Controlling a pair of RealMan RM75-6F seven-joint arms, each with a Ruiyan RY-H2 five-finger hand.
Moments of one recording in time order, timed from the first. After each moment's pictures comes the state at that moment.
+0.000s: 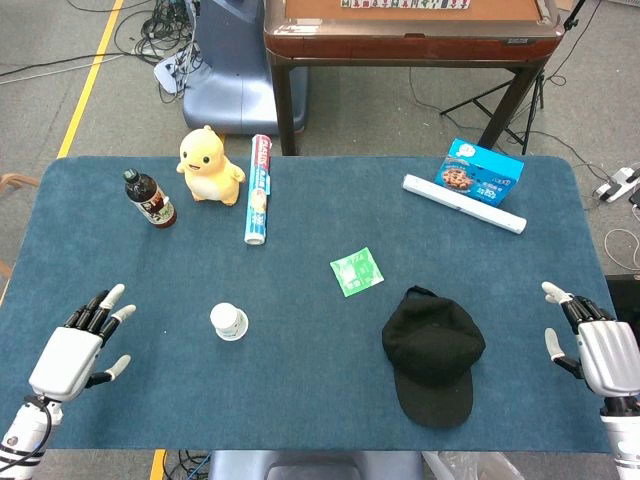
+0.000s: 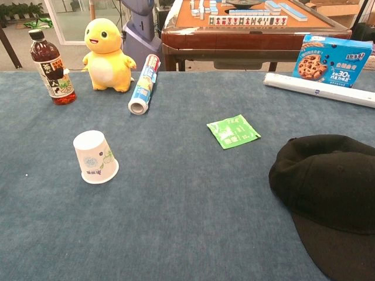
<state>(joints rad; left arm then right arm) -0.21 -1.17 -0.01 -1.55 1.68 1.42 0.13 0.07 -1.08 0.06 -1.63 -1.54 1.52 0.04</state>
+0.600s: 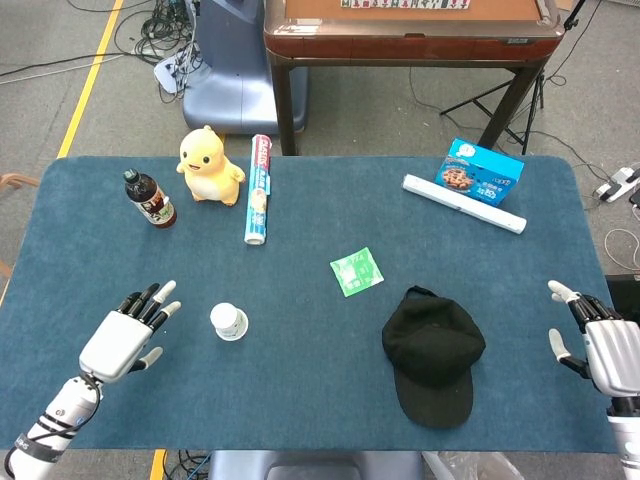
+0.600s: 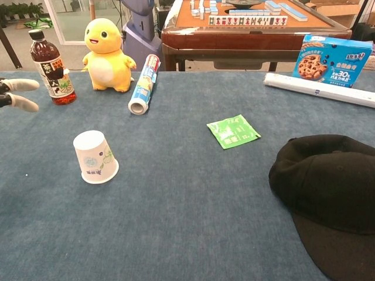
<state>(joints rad) -0.35 -1.21 -0.03 -1.57 1.69 1.25 0.33 0.06 -1.06 0.06 -1.64 -1.54 1.52 0.06</state>
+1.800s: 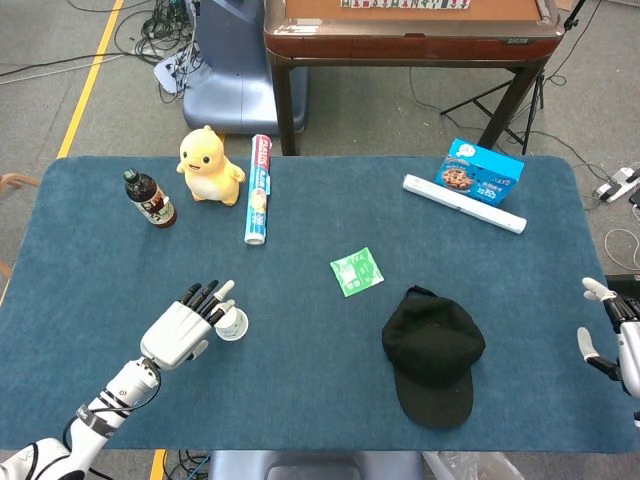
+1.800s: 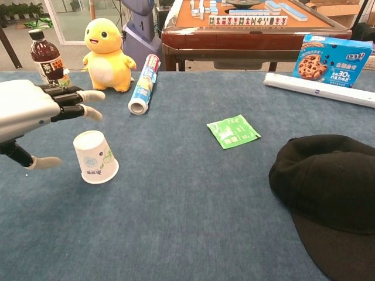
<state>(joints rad) -0.50 -1.32 -0.05 -1.63 1.61 1.10 0.59 0.02 -0.99 0.08 -1.69 -1.46 1.55 0.07</state>
